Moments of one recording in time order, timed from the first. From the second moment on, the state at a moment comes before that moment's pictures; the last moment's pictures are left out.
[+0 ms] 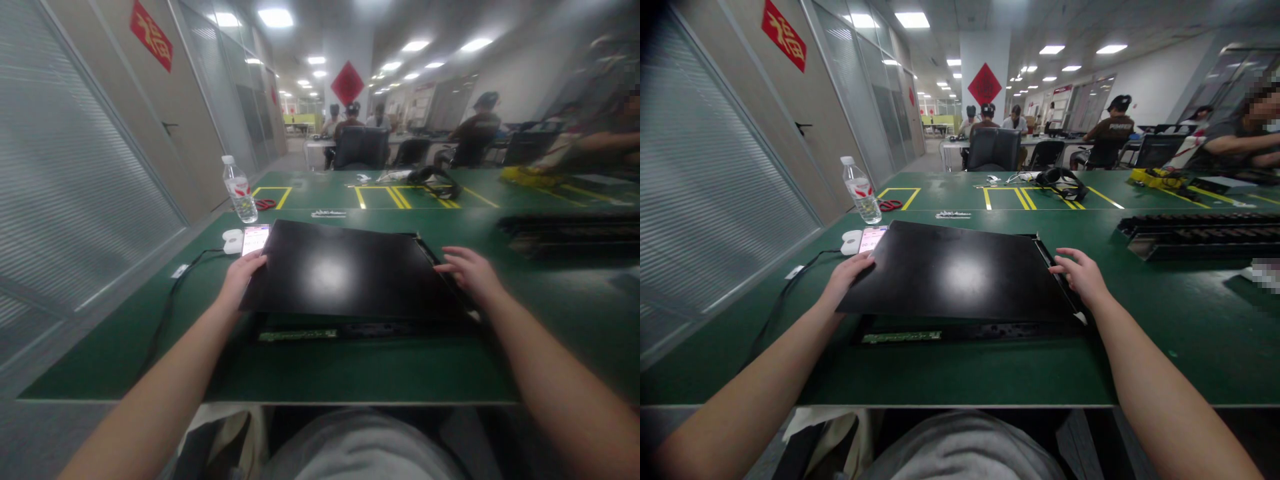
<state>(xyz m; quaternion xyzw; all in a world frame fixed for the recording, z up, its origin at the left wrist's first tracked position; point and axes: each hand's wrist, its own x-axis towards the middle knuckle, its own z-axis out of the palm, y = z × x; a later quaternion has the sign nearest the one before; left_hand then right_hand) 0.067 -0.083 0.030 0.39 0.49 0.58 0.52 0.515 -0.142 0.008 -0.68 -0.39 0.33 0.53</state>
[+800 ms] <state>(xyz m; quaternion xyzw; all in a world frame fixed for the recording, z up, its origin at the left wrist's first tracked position) 0.064 -0.078 0.008 0.41 0.48 0.52 0.57 0.522 -0.140 0.000 -0.72 -0.39 0.26 0.52</state>
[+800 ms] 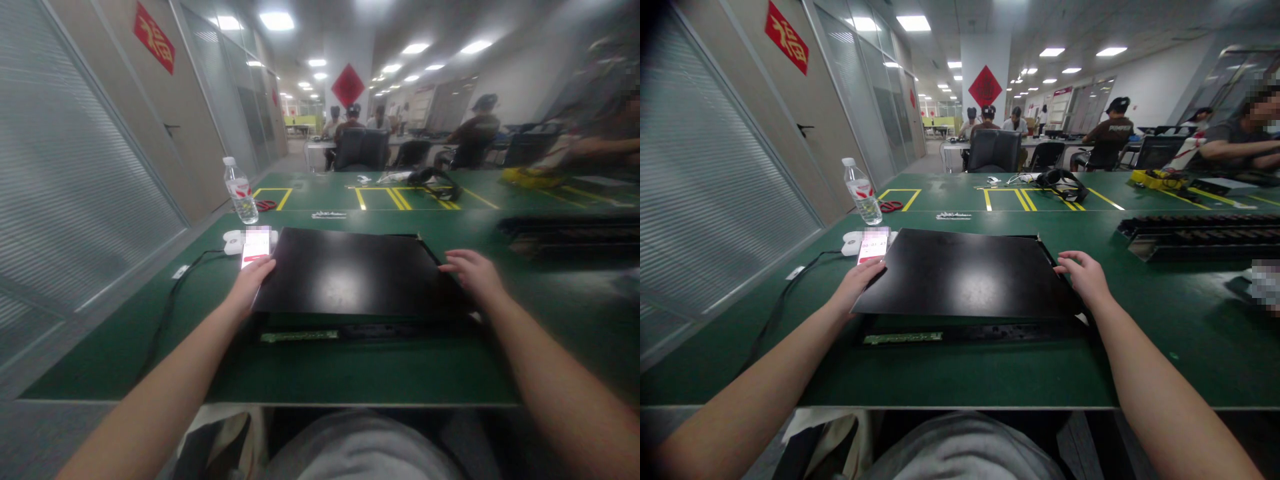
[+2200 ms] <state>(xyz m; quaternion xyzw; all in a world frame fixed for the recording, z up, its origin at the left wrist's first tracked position) 0.074 -0.080 0.009 0.42 0.55 0.52 0.51 0.531 -0.134 -0.009 -0.78 -0.48 0.11 0.37</state>
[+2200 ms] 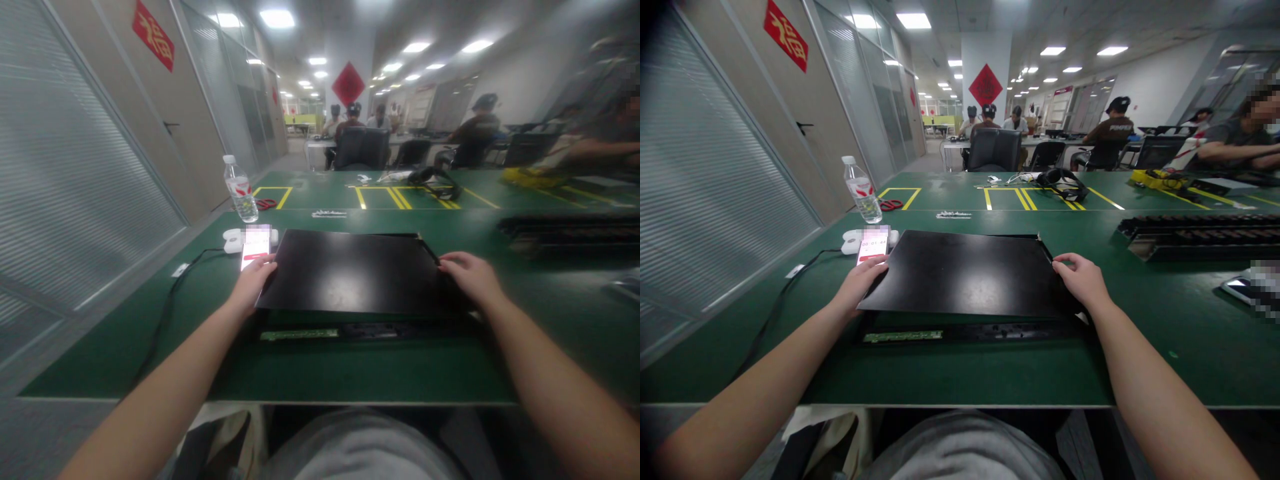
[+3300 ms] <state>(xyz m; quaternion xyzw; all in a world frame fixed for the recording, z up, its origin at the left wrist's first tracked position) 0.078 -0.083 0.011 0.43 0.55 0.52 0.50 0.536 -0.131 -0.014 -0.78 -0.51 0.07 0.35</state>
